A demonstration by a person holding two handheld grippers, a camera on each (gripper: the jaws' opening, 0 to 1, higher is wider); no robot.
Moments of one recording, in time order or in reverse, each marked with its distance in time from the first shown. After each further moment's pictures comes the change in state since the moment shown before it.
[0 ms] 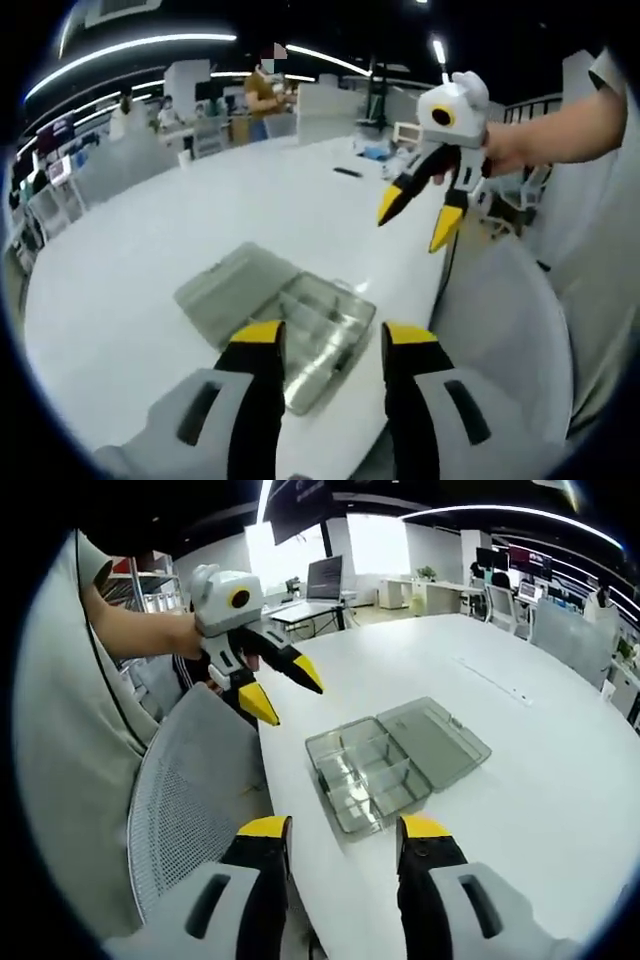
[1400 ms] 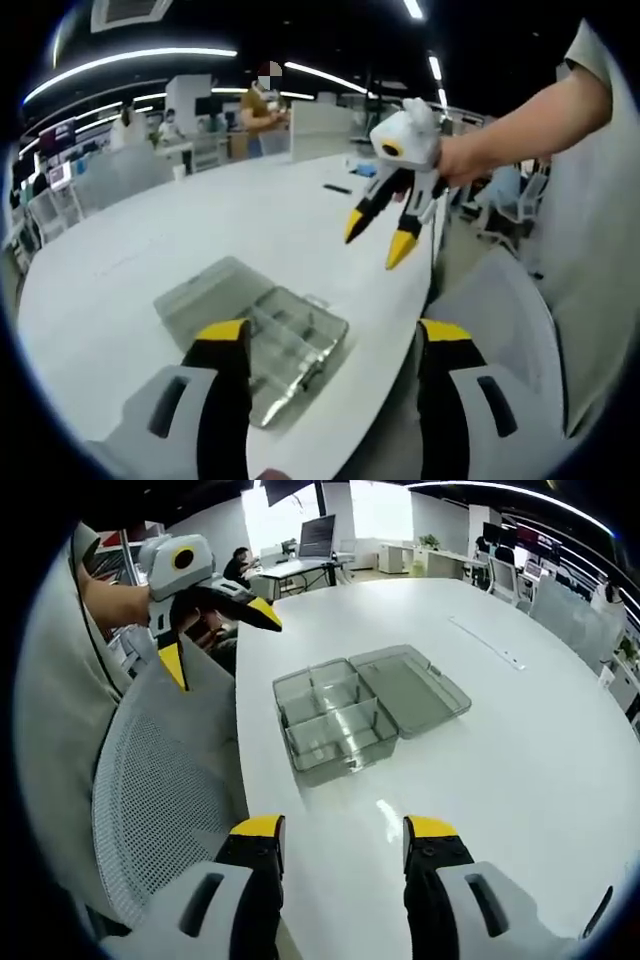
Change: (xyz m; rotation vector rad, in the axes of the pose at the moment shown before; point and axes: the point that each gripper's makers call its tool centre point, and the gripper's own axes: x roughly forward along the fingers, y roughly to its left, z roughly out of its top) left arm 0.013 -0.033 0.005 0.001 -0.079 -0.007; right arm 0.000 -0.045 -0.058 -0.029 0.180 -0.021
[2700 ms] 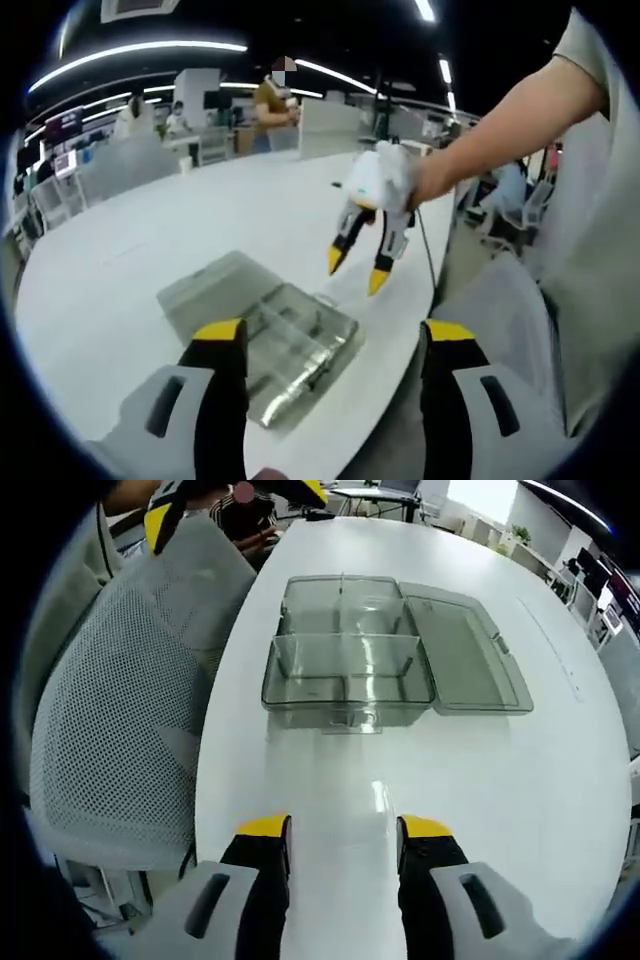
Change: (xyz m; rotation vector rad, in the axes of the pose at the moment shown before) left arm 0.003 0.010 -0.003 -0.046 0.011 0.017; right arm 0.064 -0.026 -0.033 -0.371 0.301 0.099
